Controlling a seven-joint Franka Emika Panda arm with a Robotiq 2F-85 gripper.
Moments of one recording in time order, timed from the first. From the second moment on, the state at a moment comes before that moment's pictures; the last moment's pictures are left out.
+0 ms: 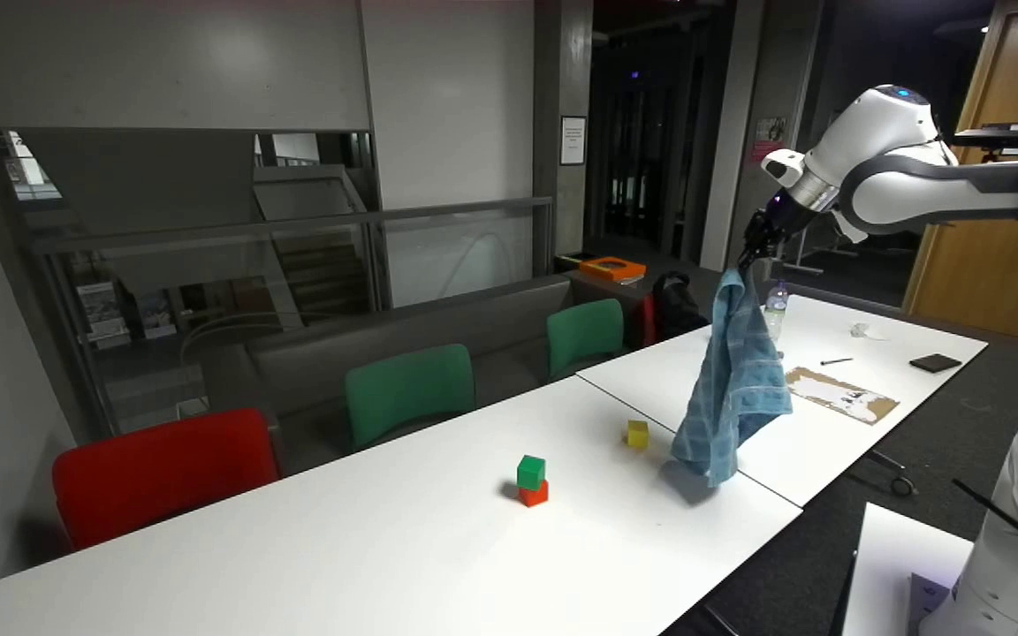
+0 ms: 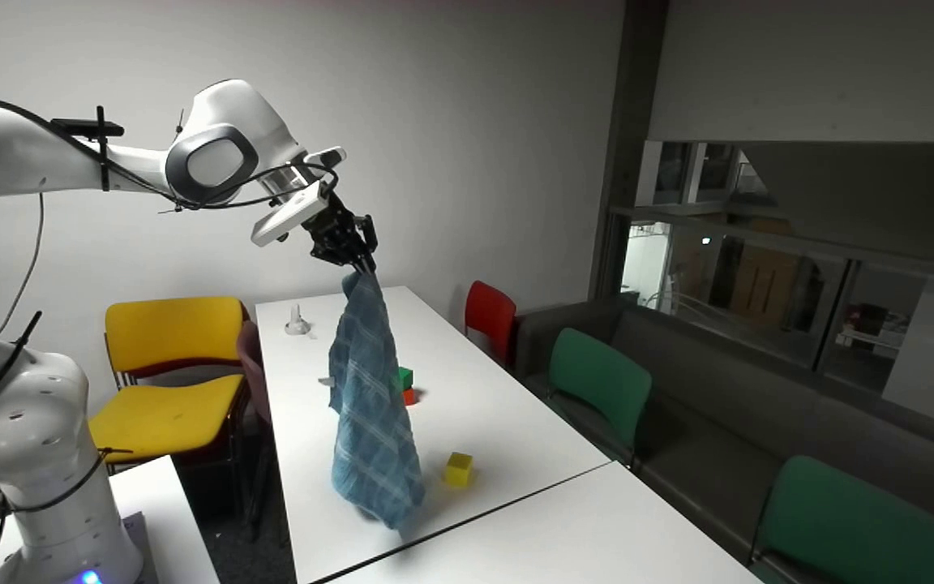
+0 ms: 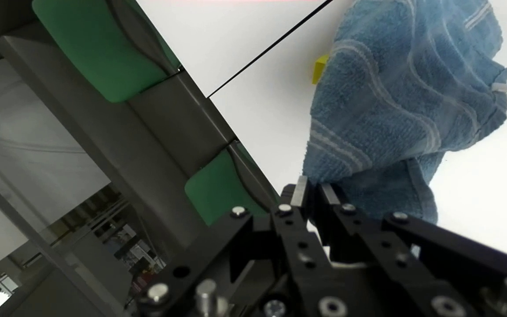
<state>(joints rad) -0.07 -0.69 -0.19 -2.36 -0.28 2.30 -0.81</state>
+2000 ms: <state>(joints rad) -0.04 -0.31 -0.28 -2.30 -0.07 2.43 -0.90</state>
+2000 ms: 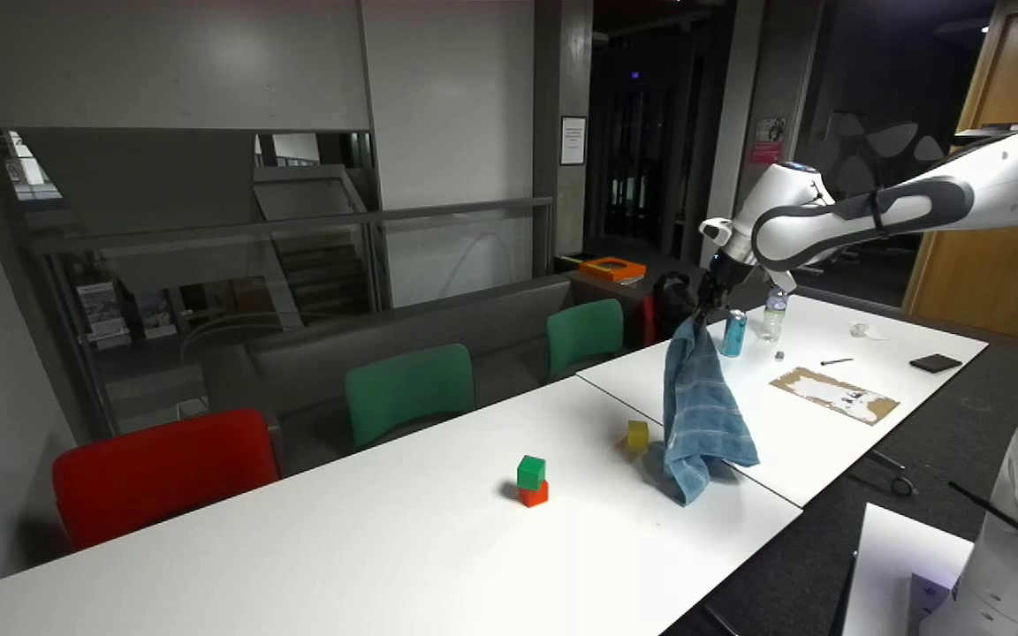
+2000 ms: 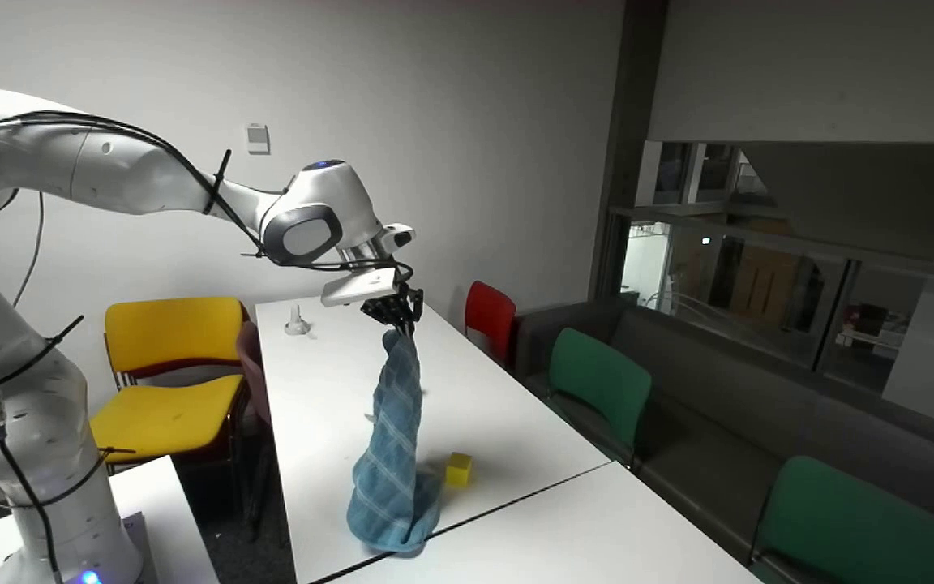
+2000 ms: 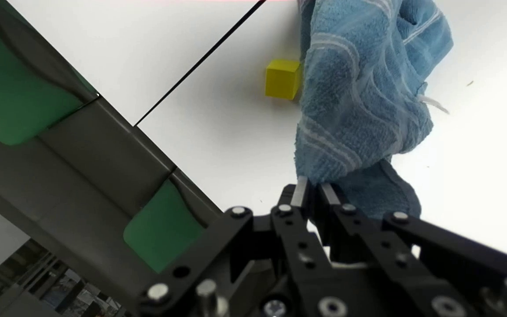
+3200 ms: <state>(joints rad) -0.05 -0.15 -0.27 -2.17 -0.02 2.45 -0.98</state>
